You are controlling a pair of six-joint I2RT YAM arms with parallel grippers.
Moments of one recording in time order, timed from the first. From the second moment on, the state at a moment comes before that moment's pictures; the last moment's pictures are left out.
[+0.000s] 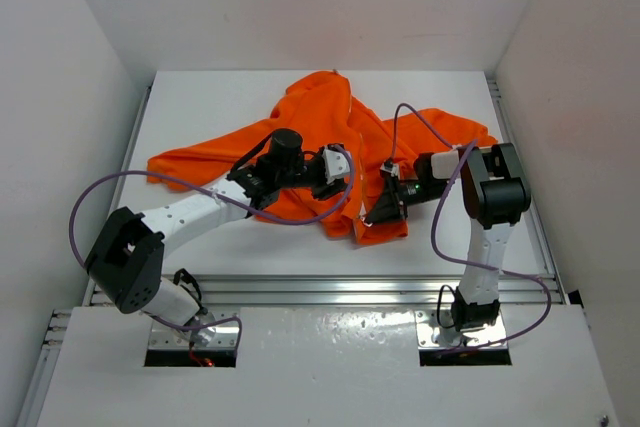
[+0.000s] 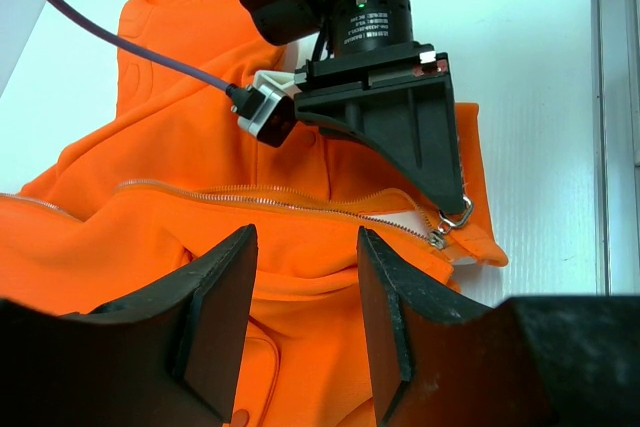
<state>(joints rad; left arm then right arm) -0.70 1.48 1.01 0.12 0.53 0.49 0.10 2.08 1.06 -0.82 -1.36 -0.18</state>
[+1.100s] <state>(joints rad) -0.77 1.44 0.82 0.12 0.47 0.65 0.11 2.08 1.13 -0.91 -1.34 -0.26</state>
